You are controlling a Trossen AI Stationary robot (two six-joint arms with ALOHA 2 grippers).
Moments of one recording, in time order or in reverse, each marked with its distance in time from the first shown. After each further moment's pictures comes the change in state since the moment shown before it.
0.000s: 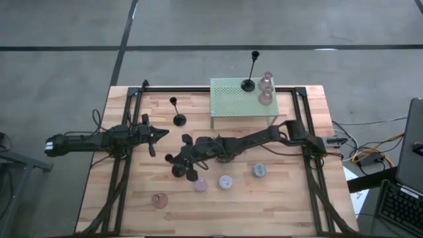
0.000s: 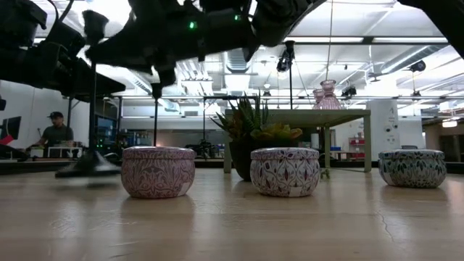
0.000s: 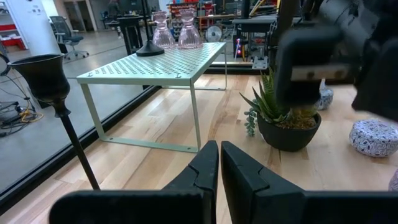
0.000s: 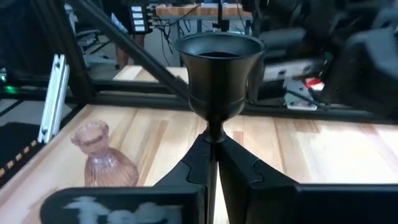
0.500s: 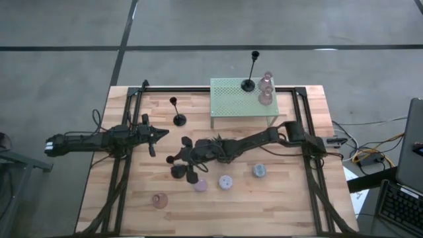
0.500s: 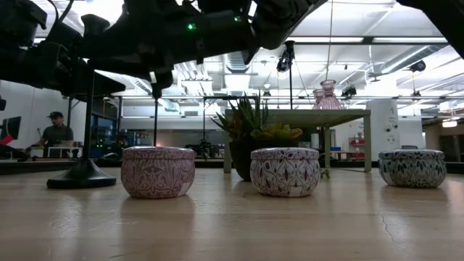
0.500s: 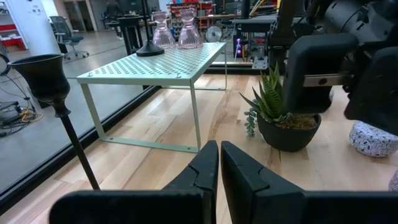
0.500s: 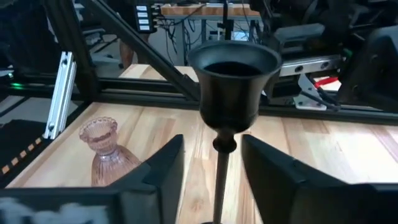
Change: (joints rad) left arm 0.000 0.000 0.000 0.000 0.000 0.000; right arm 0.009 0.024 0.001 0.015 -0.001 -0.008
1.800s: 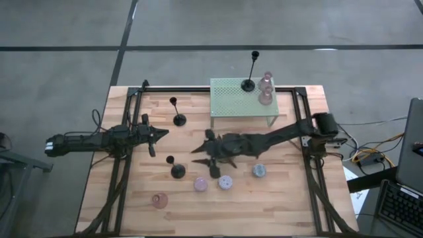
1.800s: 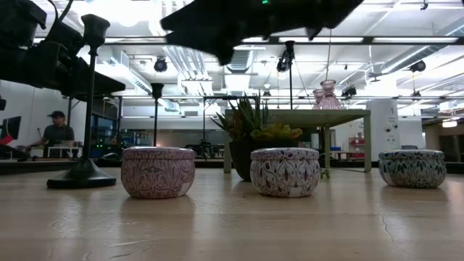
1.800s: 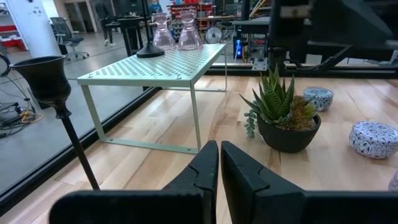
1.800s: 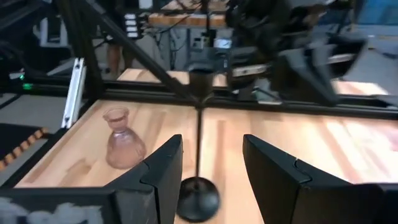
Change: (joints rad) left arm 0.000 -0.006 0.000 0.000 0.000 0.000; right arm 0.011 -0.379 -0.430 0.071 0.075 -0.017
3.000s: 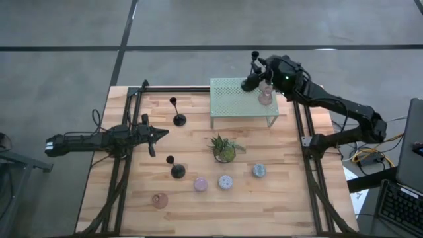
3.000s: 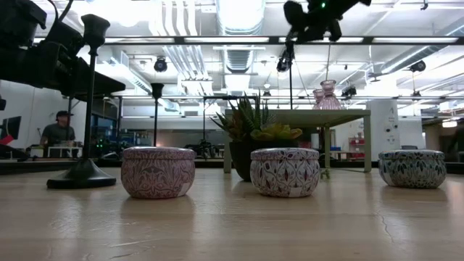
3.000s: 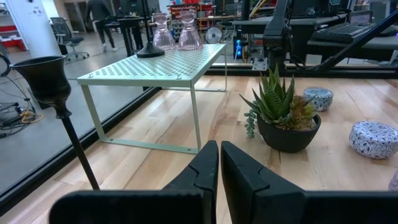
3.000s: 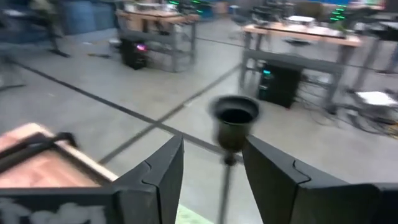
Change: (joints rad) left arm 0.000 0.000 0.000 0.000 0.000 0.000; right arm -0.624 -0.644 -0.029 -0.578 0.474 0.070
